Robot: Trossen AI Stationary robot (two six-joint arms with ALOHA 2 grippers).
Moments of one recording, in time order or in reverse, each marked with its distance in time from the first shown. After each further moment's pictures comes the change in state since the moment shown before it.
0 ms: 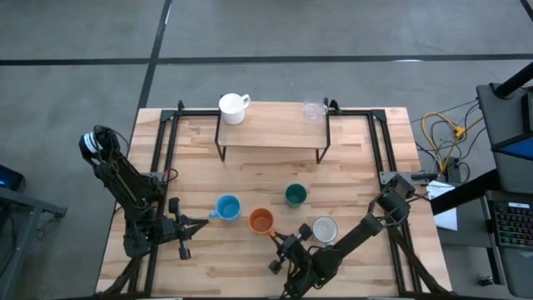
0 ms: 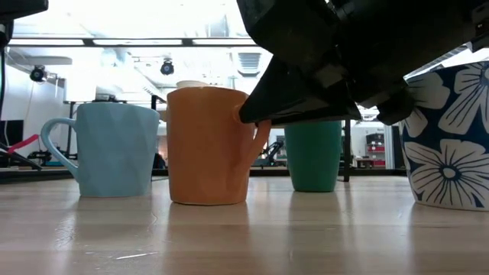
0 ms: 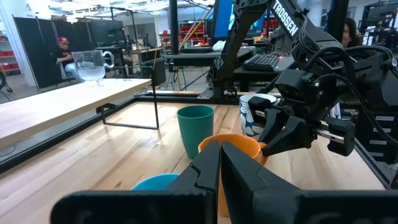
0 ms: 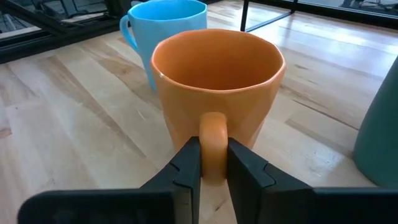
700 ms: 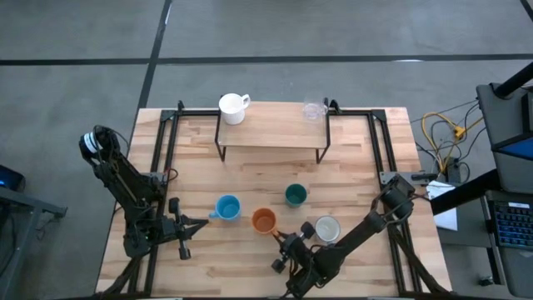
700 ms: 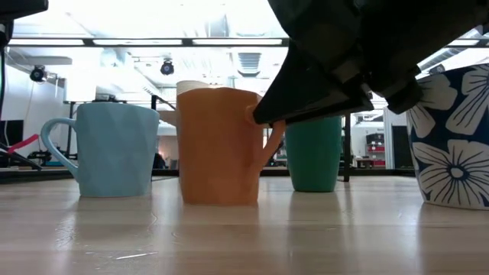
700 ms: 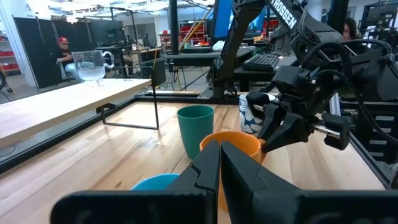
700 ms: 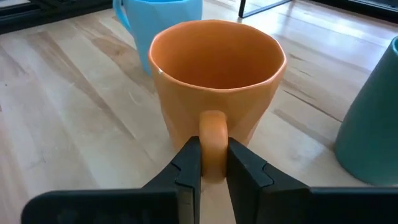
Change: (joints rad) left arm 0.000 0.000 0.001 -0.001 0.000 0.000; right arm 0.000 -0.041 0.002 -0.129 -0.081 0.022
